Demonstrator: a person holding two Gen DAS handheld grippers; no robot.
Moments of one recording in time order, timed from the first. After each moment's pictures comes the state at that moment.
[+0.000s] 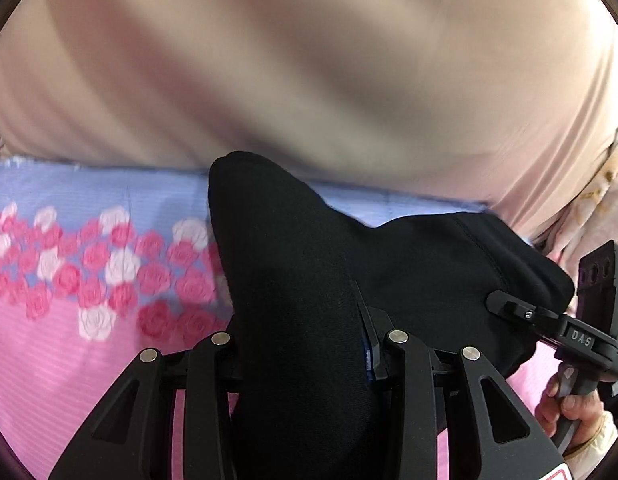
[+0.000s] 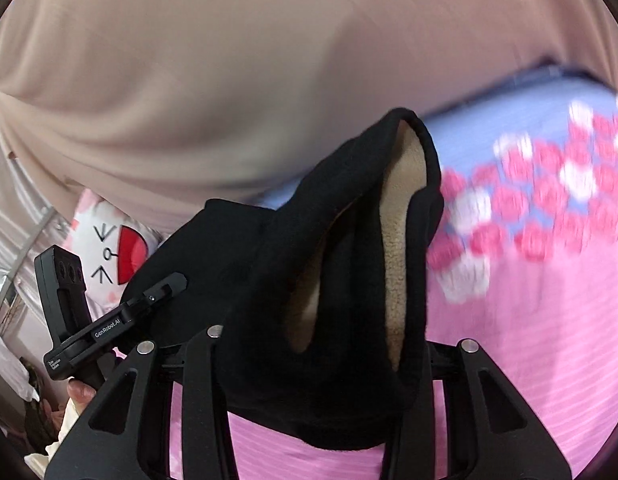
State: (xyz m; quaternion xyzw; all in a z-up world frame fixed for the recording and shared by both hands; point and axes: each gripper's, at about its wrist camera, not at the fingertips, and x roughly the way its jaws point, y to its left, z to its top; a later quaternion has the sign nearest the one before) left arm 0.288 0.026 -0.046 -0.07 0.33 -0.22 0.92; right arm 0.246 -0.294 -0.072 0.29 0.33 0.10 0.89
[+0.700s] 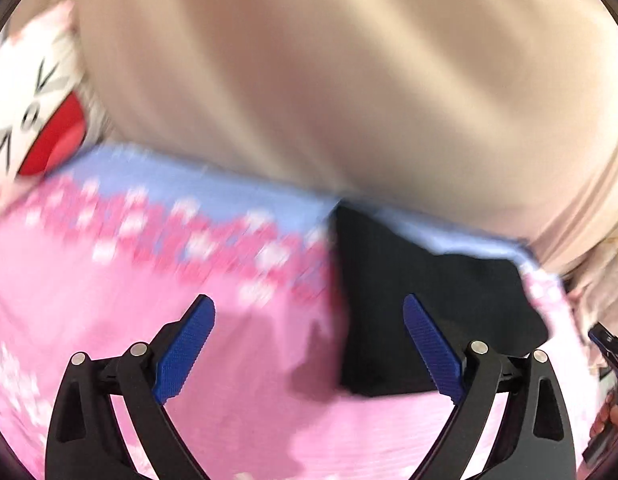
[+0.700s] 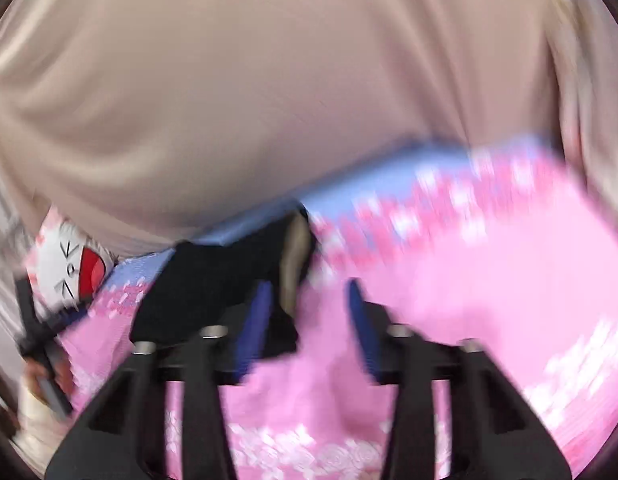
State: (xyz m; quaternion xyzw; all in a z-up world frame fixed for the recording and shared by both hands) left arm 0.226 0.114 0.033 -0.10 0.31 -0.11 0.94; right arm 0.107 -0.321 0.032 0.21 0.27 -0.03 0.94
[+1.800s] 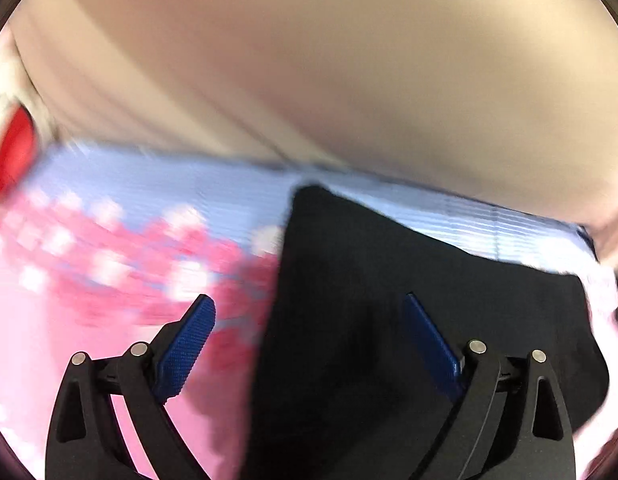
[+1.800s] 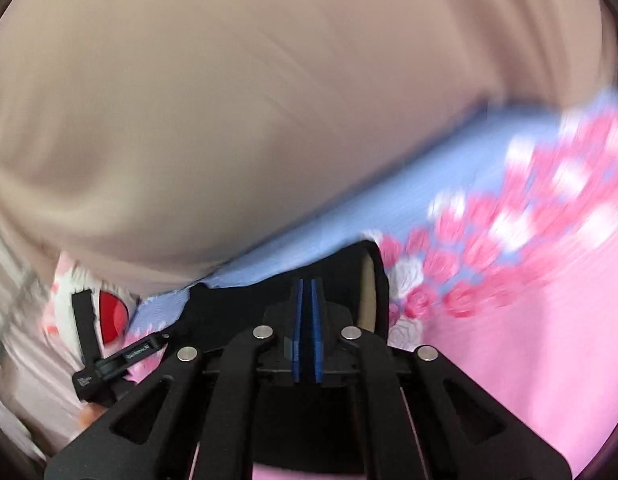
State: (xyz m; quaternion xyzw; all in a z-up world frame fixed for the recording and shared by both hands) left arm 0.306 0.018 -0.010 -0.03 0.37 -0.05 0.93; right arm 0.196 -0.339 -0.021 0.30 0.27 0.00 0.92
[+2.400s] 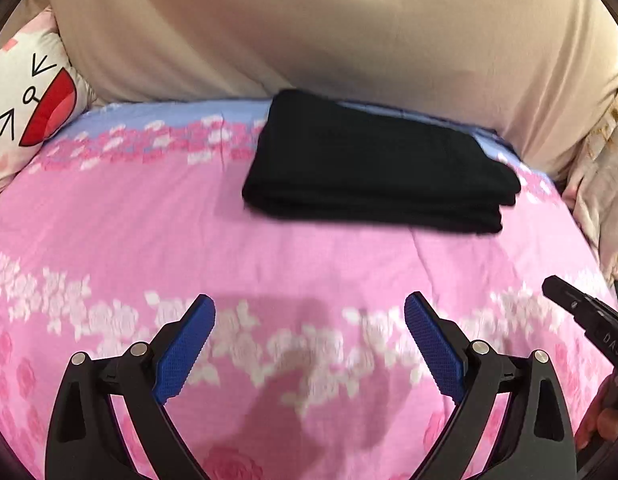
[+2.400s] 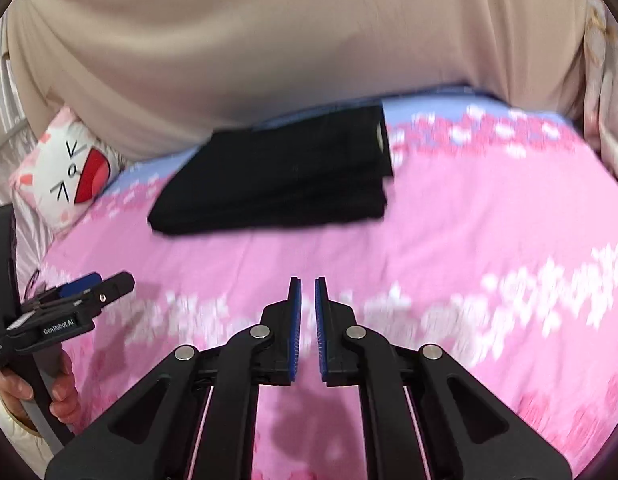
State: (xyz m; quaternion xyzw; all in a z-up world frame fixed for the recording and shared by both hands) left arm 0.098 0.032 -0.058 -0.02 0.37 -0.11 0.92; right arm 0.054 -0.212 -0.046 0.16 0.37 -0.02 0.92
